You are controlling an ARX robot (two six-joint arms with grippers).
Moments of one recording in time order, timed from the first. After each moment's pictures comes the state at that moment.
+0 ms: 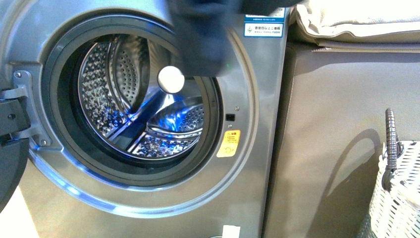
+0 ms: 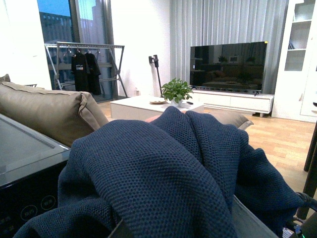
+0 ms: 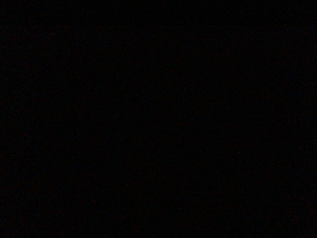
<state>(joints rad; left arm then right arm) -0.56 1.47 1.83 0.02 0.38 0.00 0.39 1.48 1.34 0.62 -0.52 0.50</state>
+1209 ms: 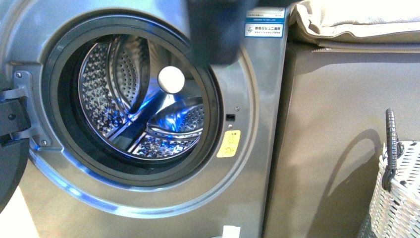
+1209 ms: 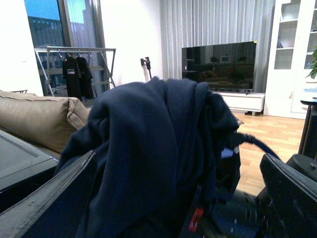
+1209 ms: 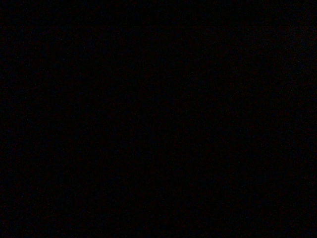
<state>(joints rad) -0.56 1.47 1.84 0.02 0.40 0.00 0.20 1.47 1.39 0.61 -0.34 0.45</state>
